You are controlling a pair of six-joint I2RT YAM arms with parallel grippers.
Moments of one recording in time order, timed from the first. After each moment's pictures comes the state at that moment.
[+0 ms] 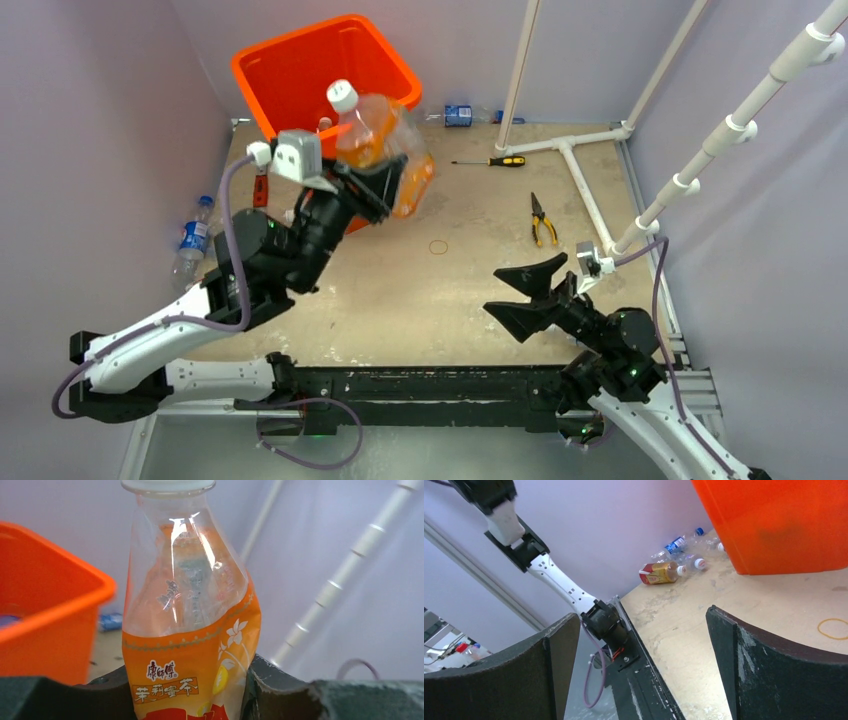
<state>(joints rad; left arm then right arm) -1.19 0.94 1.23 0.07 -0.58 -0.20 0.68 0.16 0.34 0.16 -0.35 0.66</state>
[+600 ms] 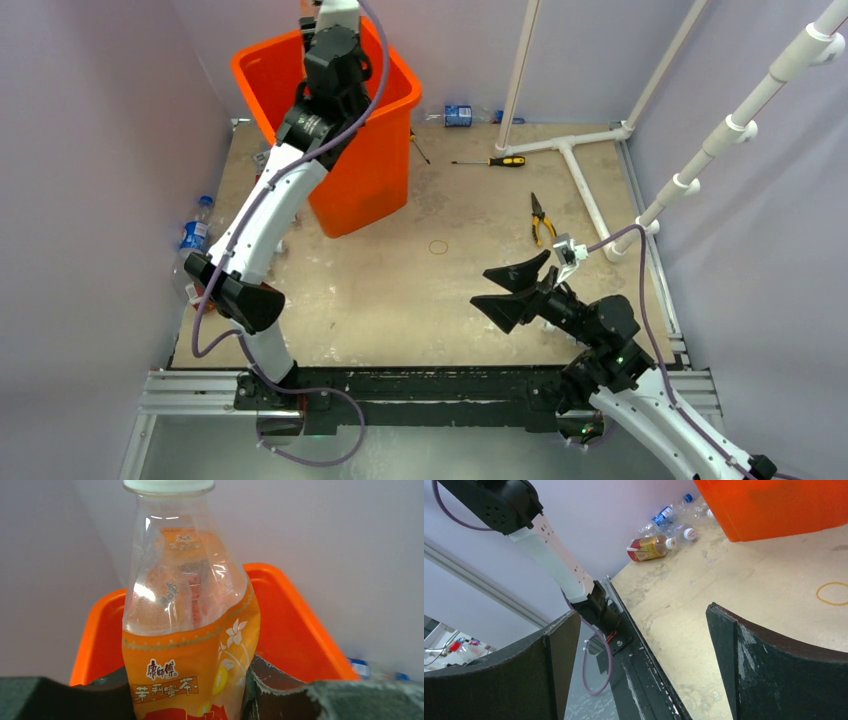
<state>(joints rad) -0.59 1.78 2.19 -0.28 -0.85 0.14 0.68 0.26 0.30 0.19 -0.33 0.68</state>
